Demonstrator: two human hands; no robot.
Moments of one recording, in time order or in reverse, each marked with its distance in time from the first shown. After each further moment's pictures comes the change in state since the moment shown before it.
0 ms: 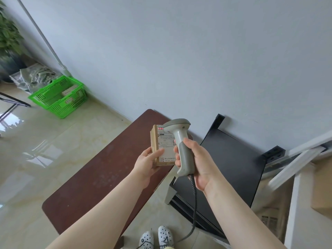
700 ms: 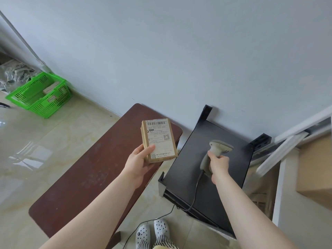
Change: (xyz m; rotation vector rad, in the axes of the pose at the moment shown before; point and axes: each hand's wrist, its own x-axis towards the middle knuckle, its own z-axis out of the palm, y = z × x) left_hand -0.003 -0.006 0.018 0.011 -0.016 0.003; right_hand 0.081 0.049 -0.175 -0.233 0.855 0.027
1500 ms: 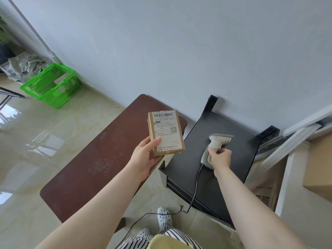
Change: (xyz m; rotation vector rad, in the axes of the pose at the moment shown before) left_hand -0.020 -0.011 0.021 -0.013 0.017 -0.007; right_hand 0.030 0.030 -0.005 -0.193 -0.008 -0.100
